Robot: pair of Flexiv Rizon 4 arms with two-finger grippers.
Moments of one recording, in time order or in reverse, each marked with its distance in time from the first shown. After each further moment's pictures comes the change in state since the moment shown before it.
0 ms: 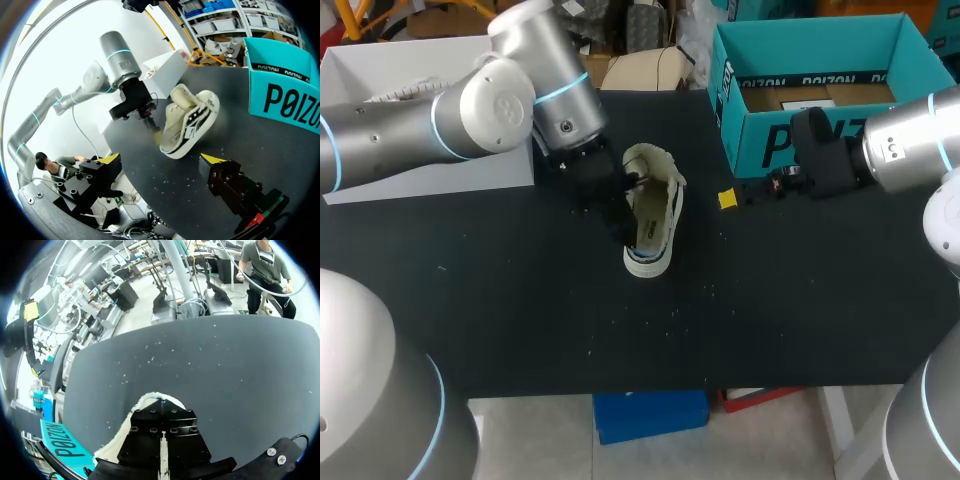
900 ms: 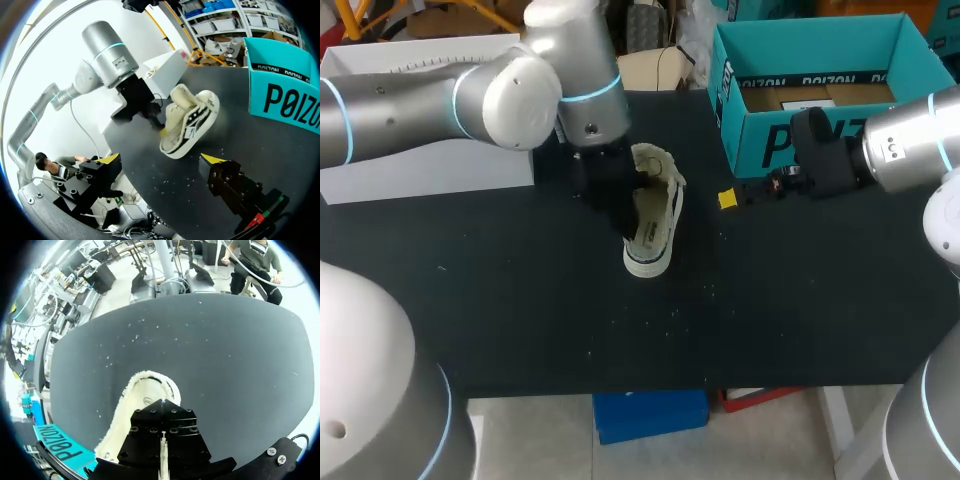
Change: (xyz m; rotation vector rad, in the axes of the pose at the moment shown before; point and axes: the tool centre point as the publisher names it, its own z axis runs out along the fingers) left arm 0.004 0.025 -0.006 -0.215 0.220 0.071; right arm 0.000 0.000 0.000 0.000 0.000 0.000
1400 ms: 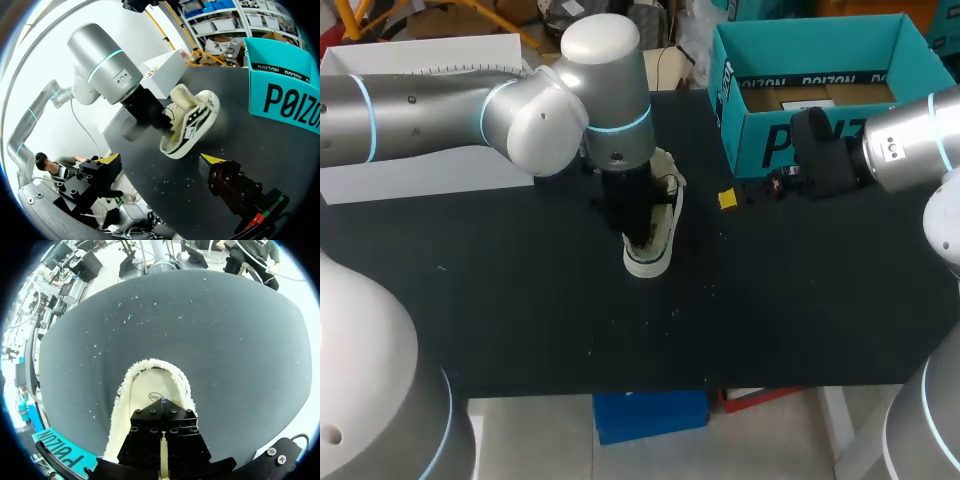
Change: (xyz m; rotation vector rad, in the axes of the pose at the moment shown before) left arm -0.012 0.013 0.027 -0.141 0.070 0.052; right arm 0.000 0.000 0.000 0.000 0.000 0.000
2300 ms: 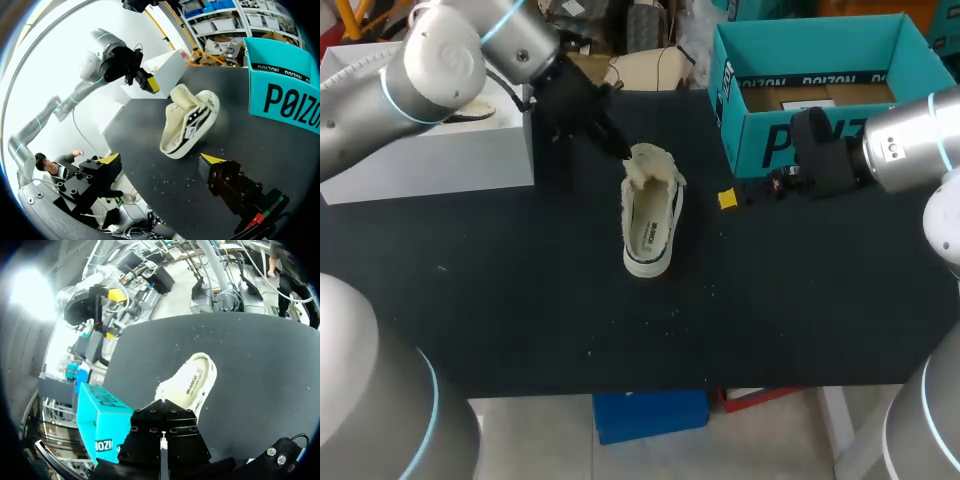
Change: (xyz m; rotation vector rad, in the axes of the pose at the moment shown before) left arm 0.012 0.067 -0.152 0.176 -0.587 -0.364; right arm 0.000 0.000 0.000 0.000 0.000 0.000
